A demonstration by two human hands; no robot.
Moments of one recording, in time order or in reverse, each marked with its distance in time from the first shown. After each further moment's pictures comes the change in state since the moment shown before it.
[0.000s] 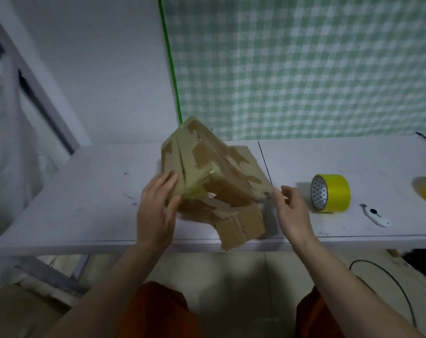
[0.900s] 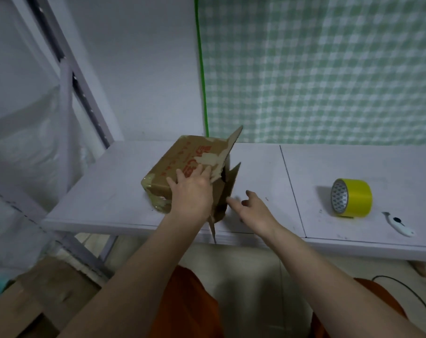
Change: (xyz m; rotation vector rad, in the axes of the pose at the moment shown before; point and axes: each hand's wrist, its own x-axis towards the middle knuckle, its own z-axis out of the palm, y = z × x) left_hand 0.032 0.069 -0.020 0.557 -0.400 -0.272; right_hand -0.040 -0.054 0.065 -0.072 -0.555 0.081
